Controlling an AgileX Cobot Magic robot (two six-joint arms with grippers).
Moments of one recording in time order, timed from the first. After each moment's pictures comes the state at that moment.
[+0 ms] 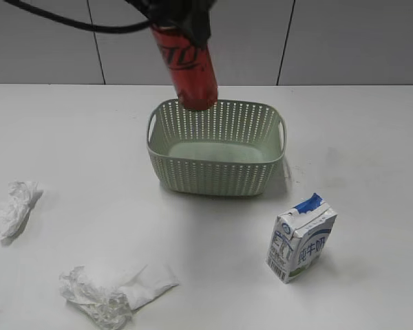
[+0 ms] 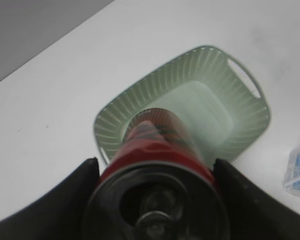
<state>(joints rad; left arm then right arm) -0.68 1.85 -1.89 -0.04 1.13 0.15 0.08 0.00 -0.41 0.18 0.94 -0.10</state>
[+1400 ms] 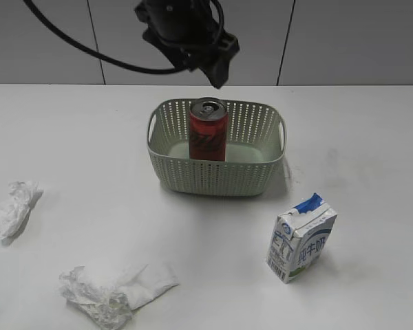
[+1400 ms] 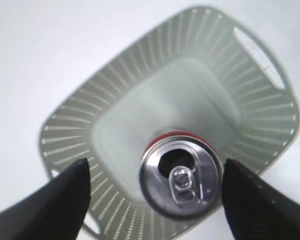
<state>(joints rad) -0.69 2.09 -2.02 -0.05 1.15 0.15 0.08 0.00 -0.41 0.18 0.94 -0.10</state>
